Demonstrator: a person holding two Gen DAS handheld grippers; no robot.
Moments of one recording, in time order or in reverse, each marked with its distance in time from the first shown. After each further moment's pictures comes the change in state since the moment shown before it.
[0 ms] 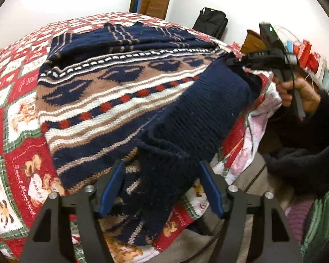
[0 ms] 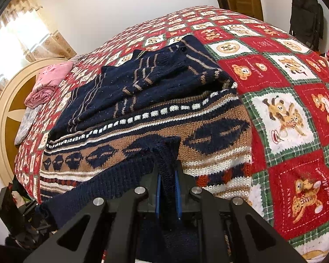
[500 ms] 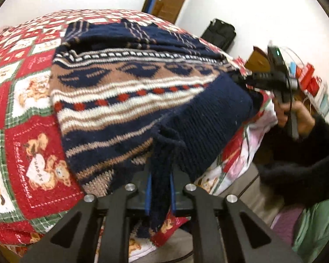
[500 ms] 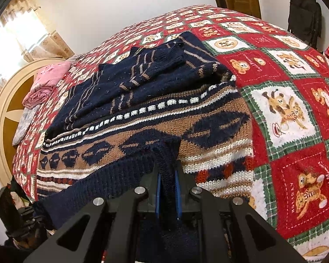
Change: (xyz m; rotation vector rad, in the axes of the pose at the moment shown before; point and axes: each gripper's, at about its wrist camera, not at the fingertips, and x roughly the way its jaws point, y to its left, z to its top) left arm -0.009 0.028 0.000 -0.163 -0.042 -0.074; right arm 0.003 0.002 -0.008 -0.005 -0.011 -0.026
